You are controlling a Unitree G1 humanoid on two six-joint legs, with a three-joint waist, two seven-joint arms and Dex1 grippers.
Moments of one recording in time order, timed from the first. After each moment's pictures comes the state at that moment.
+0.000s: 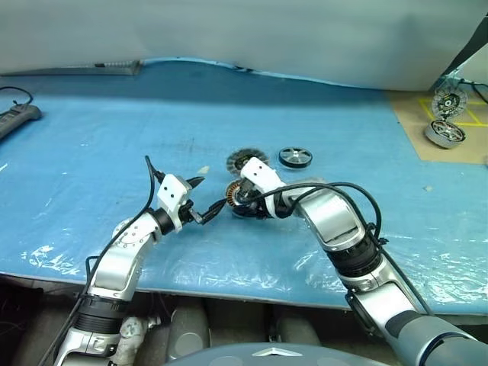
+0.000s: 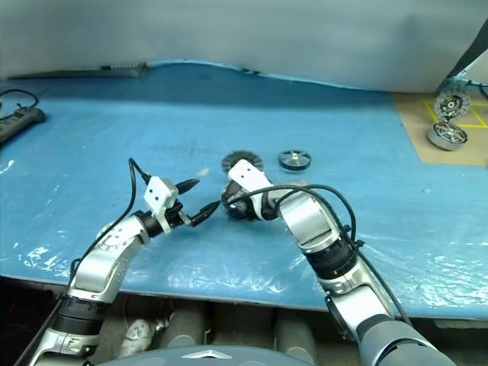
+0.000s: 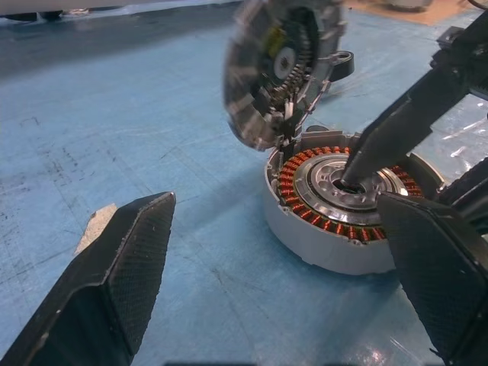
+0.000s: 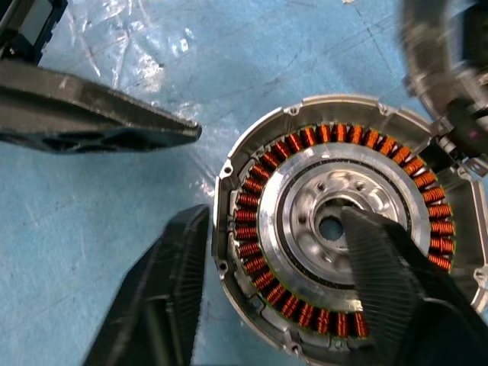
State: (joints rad) left arm -0.14 0.36 -0.05 -0.12 -0.25 0.20 -0.67; right arm -0.64 -0.23 0.40 -0.25 -0.09 1.30 0.79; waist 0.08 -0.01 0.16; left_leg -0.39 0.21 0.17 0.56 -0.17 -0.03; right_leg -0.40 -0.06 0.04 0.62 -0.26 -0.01
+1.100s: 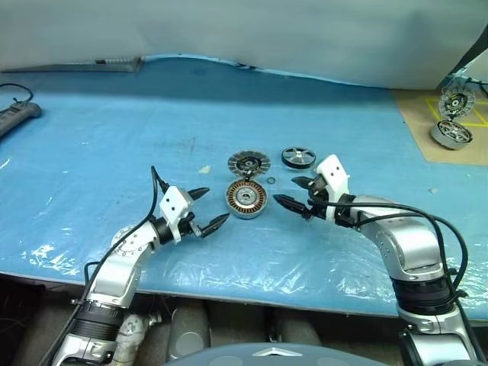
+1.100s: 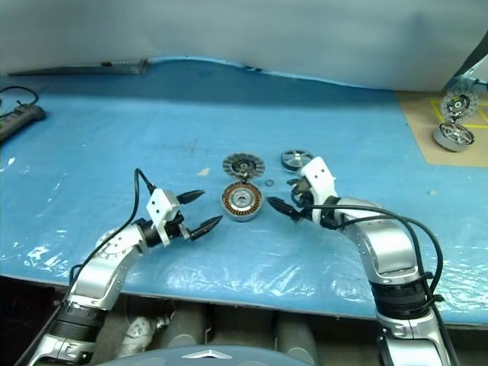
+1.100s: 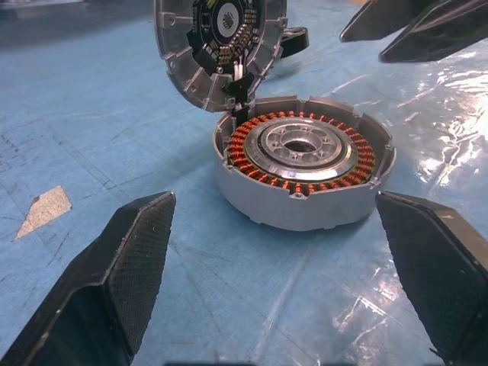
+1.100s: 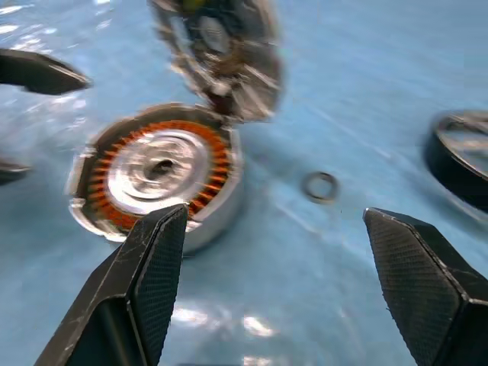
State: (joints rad) left arm -0.10 0.38 -0.08 -0.06 -0.24 0.08 -0.79; right arm -0.25 -0.43 -0.02 -0.28 0.25 0.77 0.65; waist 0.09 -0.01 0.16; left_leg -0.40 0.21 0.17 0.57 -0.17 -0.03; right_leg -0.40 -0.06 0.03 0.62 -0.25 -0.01
